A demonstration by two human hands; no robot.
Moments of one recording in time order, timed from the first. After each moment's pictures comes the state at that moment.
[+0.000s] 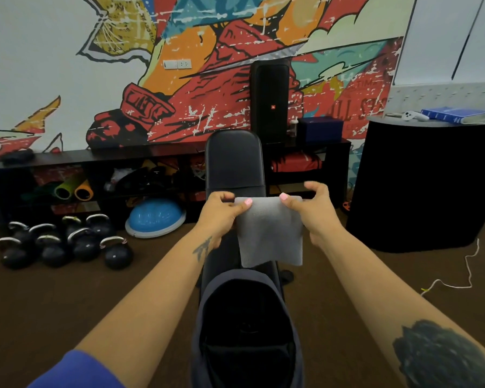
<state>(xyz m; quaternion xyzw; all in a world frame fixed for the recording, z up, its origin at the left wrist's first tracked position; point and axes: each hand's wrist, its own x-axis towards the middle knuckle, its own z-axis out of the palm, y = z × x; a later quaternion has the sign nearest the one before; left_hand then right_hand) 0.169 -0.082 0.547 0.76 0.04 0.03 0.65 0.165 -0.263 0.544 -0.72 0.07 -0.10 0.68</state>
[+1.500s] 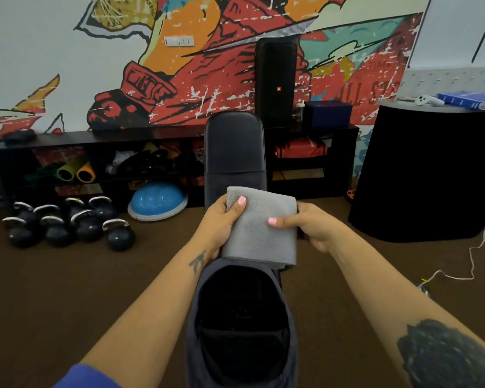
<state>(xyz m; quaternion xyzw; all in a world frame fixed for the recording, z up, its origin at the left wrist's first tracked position) 0.159 -0.093 0.503 0.68 -0.04 0.01 0.73 0.168 -0.281 0.515 -0.73 -0.03 0.16 0.66</state>
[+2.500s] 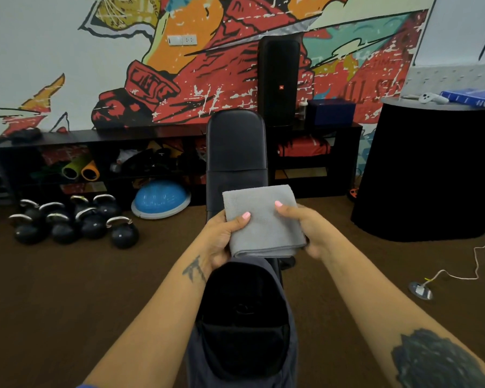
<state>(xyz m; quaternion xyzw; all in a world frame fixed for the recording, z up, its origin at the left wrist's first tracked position) 0.140 -0.097 0.496 0.54 0.03 -0.12 0.83 0.152 -0.276 0.507 -0.65 0.02 0.15 0.75</state>
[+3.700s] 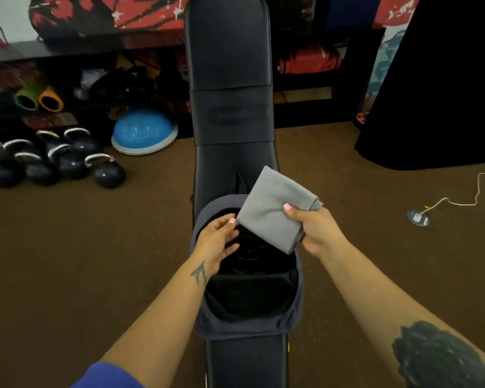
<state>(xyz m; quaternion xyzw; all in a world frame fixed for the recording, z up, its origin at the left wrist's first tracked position) 0.185 -0.069 0.305 0.62 0.24 -0.15 0.73 0.190 -0.257 0.350 -0.53 0.22 0.11 0.81</state>
